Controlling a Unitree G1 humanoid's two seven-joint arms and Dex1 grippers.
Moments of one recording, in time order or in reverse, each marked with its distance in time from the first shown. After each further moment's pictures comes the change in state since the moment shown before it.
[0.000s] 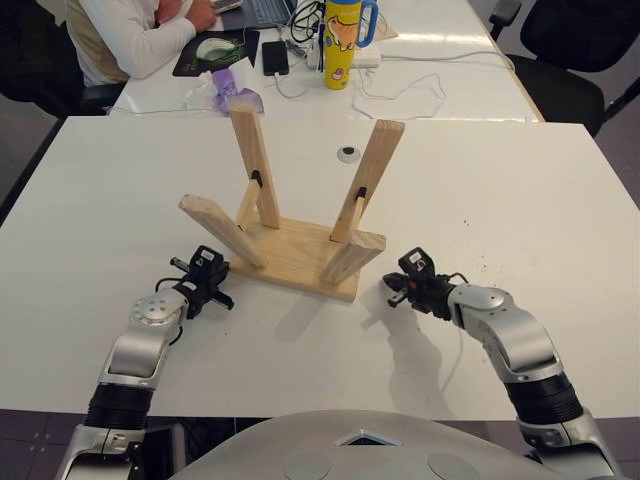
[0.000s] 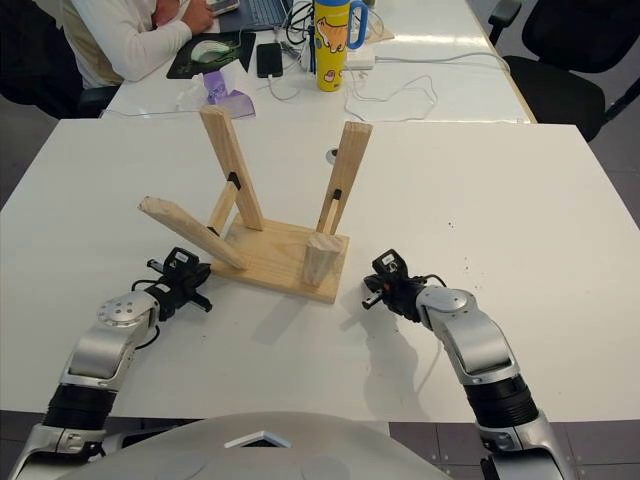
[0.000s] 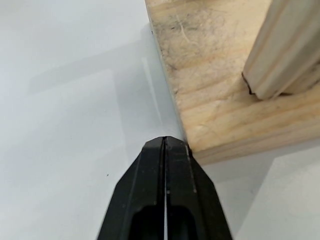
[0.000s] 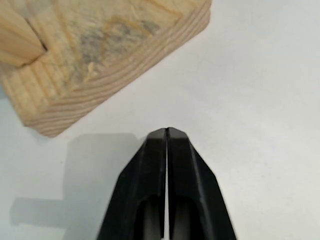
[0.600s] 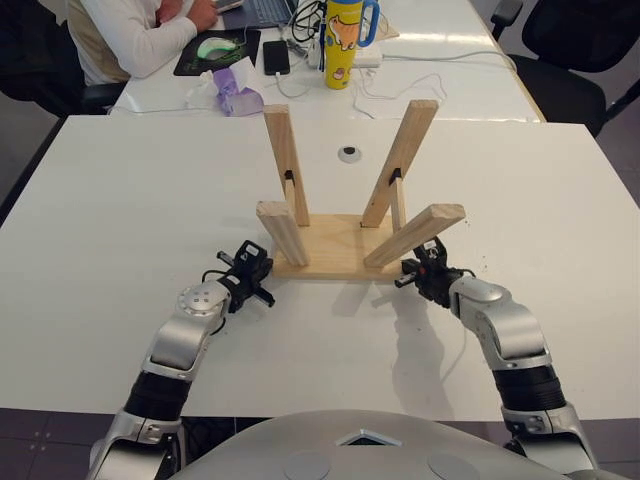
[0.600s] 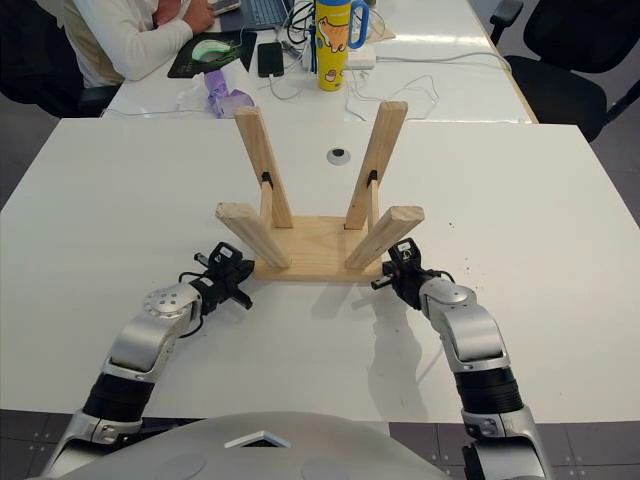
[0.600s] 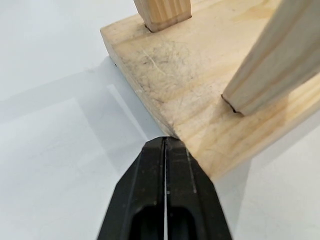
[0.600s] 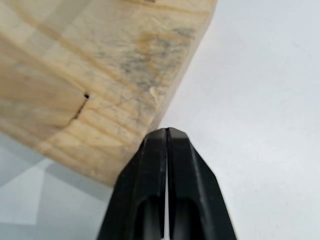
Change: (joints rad) left arm -0.058 -0.146 -0.111 -0.098 0.002 0.131 0.016; right arm -0.032 0.099 -0.105 0.147 -0.052 -0.126 -0.174
